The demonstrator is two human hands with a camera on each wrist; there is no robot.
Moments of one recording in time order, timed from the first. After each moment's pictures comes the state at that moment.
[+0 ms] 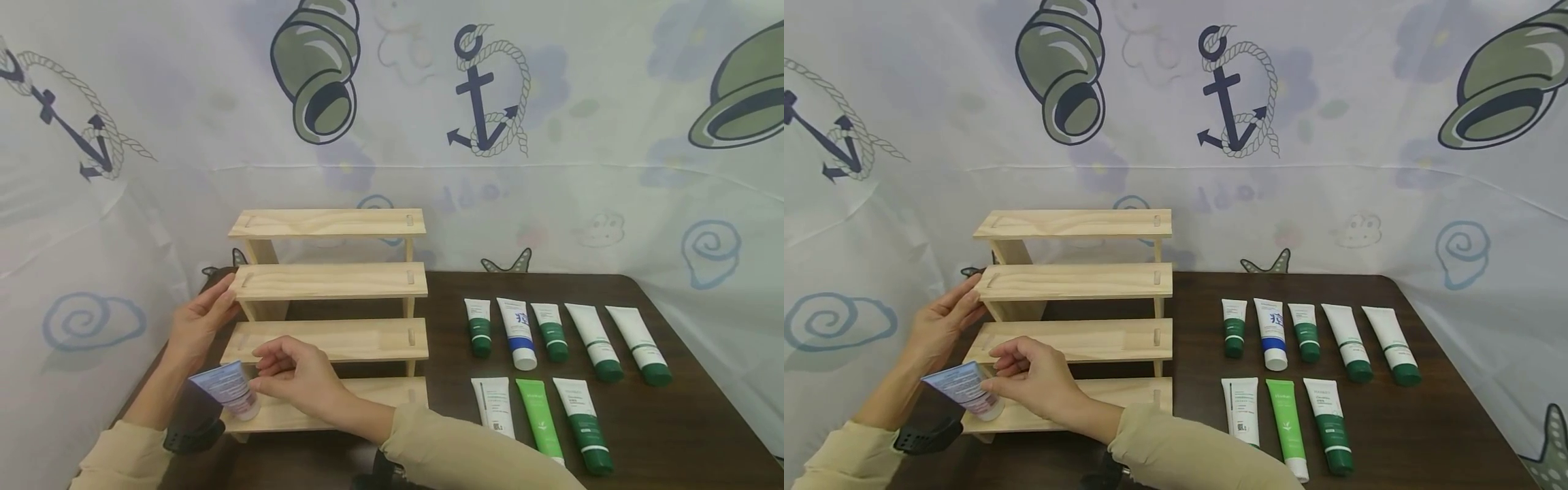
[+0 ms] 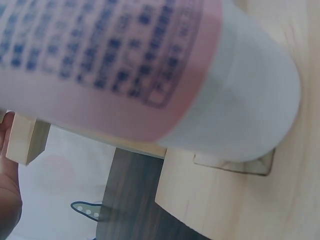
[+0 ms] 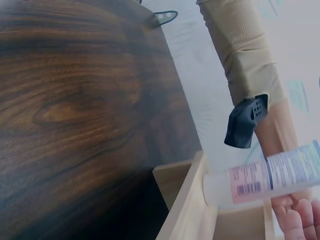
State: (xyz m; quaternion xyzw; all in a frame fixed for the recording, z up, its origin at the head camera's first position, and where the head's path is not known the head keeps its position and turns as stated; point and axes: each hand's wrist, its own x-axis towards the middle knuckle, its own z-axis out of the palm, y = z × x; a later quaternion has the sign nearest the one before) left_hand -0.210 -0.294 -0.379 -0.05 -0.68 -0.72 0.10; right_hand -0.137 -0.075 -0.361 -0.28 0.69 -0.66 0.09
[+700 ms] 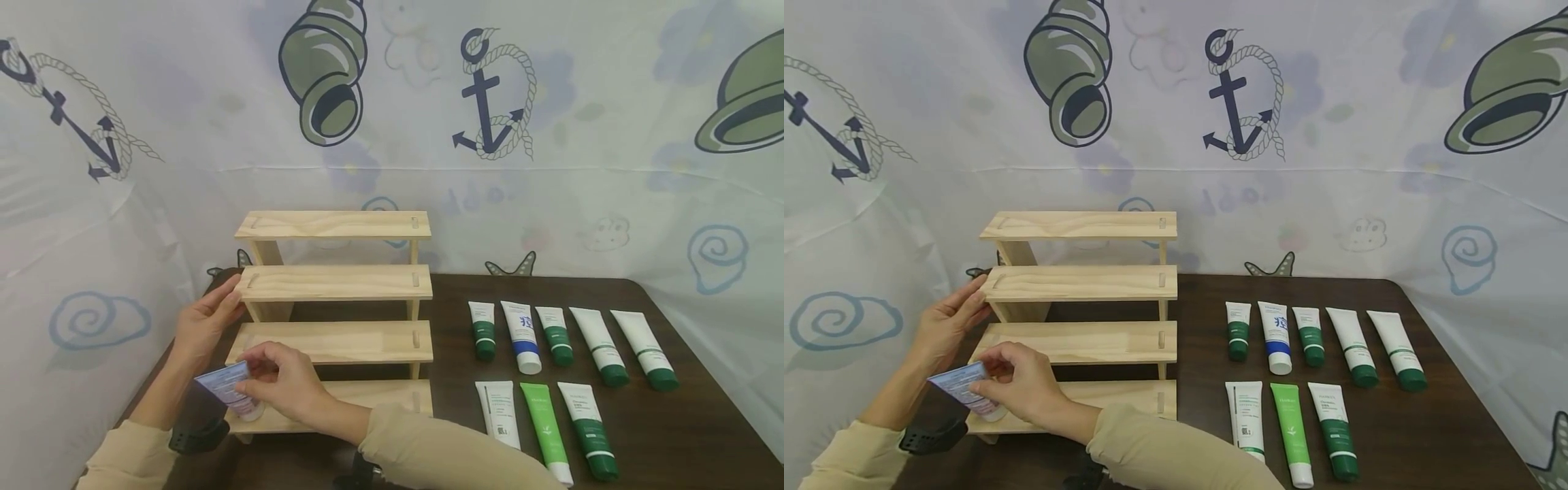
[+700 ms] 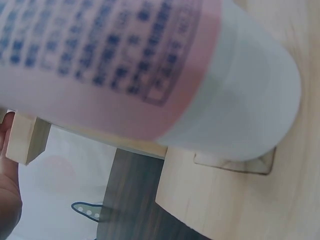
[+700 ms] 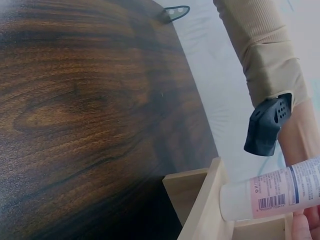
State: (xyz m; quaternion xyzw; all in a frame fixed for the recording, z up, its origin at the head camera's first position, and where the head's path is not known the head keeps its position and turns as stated) left_hand -0.209 -0.295 -0.379 -0.05 -0.69 -0.72 0.10; right_hand -0.138 -0.107 -0.370 -0.29 0.71 -0.64 0.06
